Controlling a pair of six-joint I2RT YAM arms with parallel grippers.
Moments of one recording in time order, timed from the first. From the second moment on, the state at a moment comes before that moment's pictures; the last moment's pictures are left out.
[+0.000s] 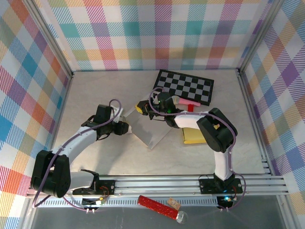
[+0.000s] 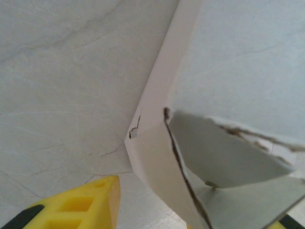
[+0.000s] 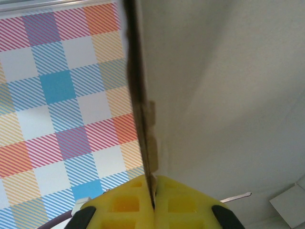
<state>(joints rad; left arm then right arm) -0.28 1.27 0.70 -0.37 0.28 -0.07 0.71 1.97 1.14 0.56 -0.48 1.56</state>
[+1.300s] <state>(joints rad) -0.28 1.20 0.81 -0.46 0.31 0.01 0.70 1.89 1.35 0.05 -0.50 1.56</state>
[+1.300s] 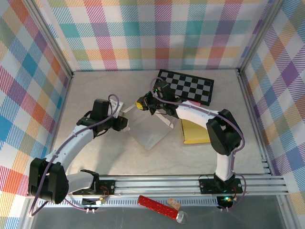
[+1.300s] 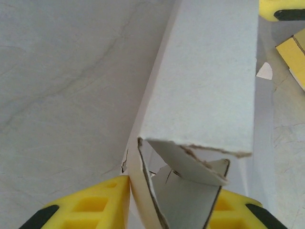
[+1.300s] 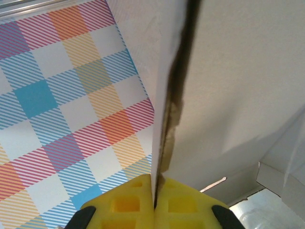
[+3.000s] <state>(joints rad) -0.45 1.37 0.69 -0.21 0.10 -0.30 0.69 1.95 1.06 0.64 -0.43 1.60</state>
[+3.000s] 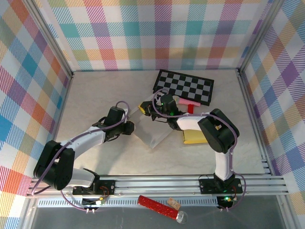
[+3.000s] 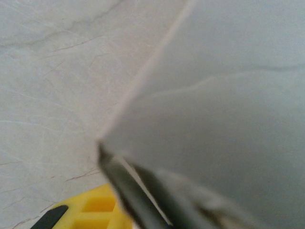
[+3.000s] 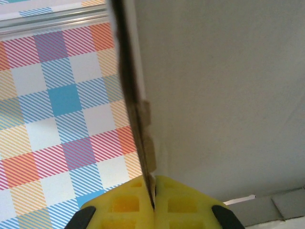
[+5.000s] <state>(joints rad) -0.59 1.49 0.80 -0.23 -0.24 -0.58 0.71 1.96 0.94 0.88 -0.28 1.47</state>
